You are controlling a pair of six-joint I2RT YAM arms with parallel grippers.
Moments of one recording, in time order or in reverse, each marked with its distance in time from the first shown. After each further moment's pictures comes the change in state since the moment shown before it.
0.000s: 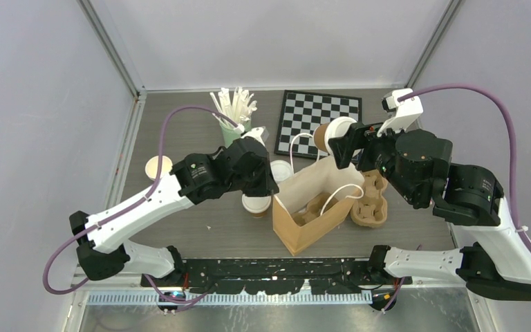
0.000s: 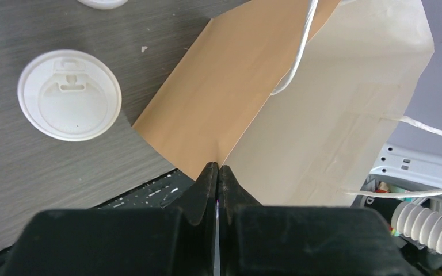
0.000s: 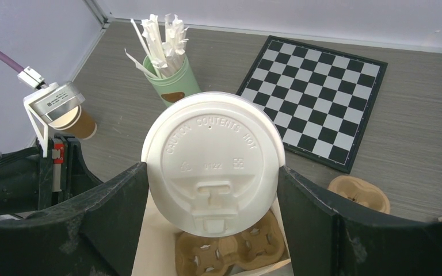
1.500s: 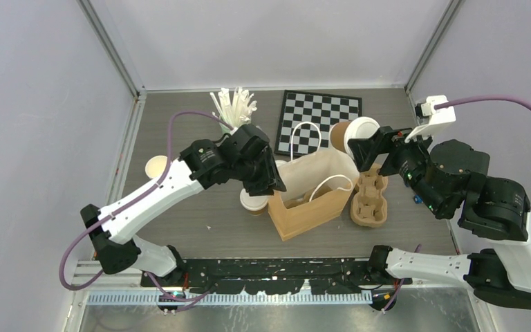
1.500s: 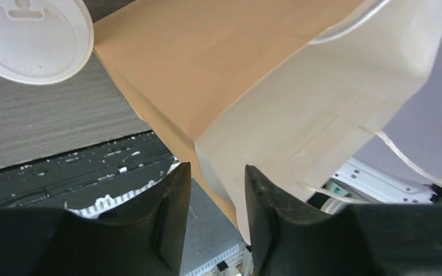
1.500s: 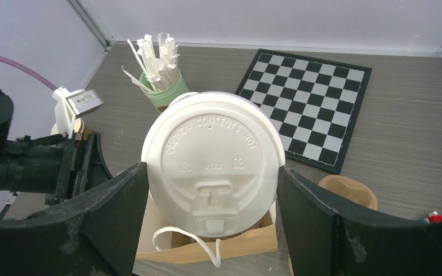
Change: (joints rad) left arm 0.107 0.083 0.081 -0.113 0.195 -0.197; right arm 0.000 -0.085 -0.016 -0.010 0.037 -0.003
